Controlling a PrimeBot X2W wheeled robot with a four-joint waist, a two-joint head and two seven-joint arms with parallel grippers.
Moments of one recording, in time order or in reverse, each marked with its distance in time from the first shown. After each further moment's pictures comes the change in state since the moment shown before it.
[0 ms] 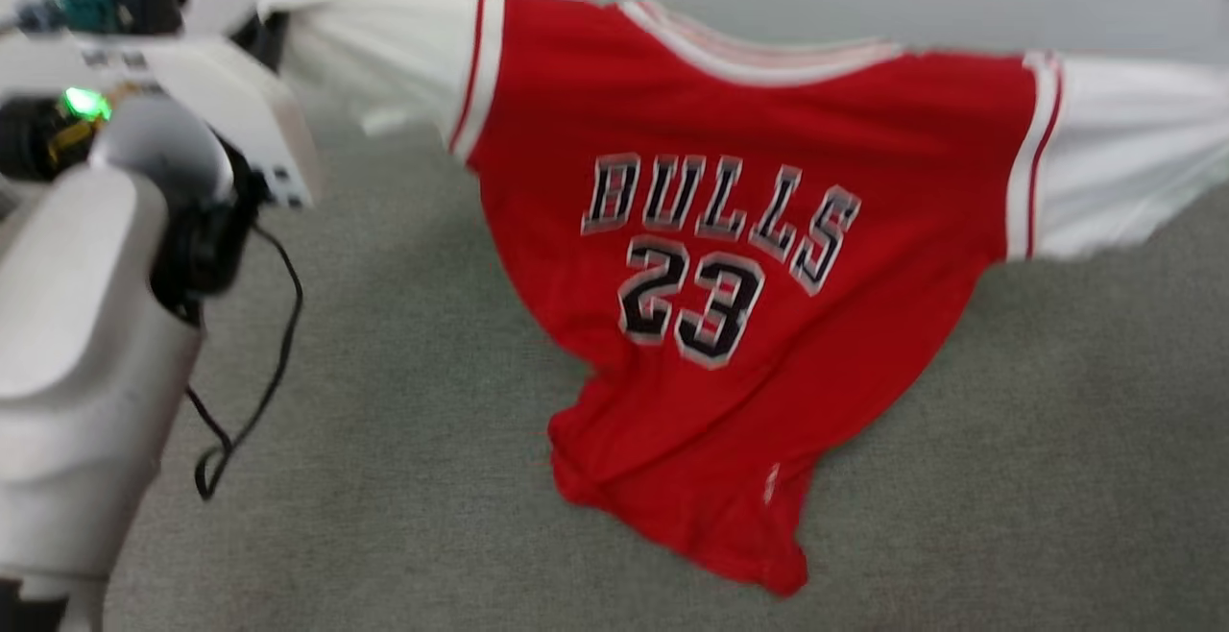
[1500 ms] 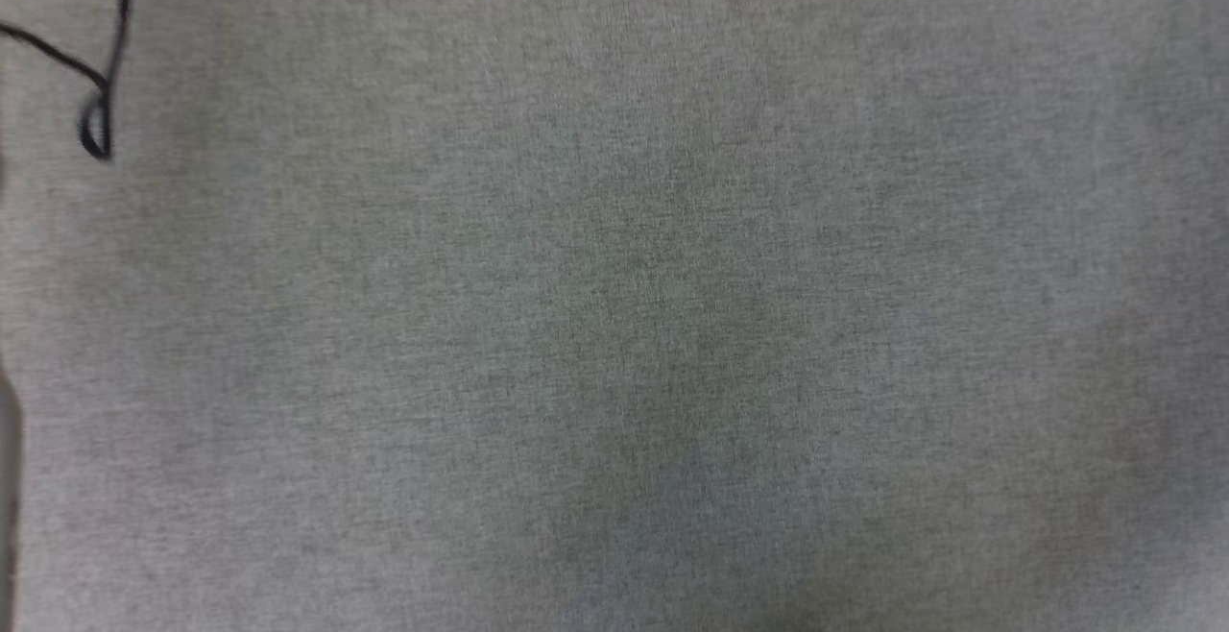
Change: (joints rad) left arm -0.560 -0.052 0.109 0.239 0.032 -0.061 -0.392; right arm -0.825 -0.036 0.308 0.424 0.008 0.000 -0.524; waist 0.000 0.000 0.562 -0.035
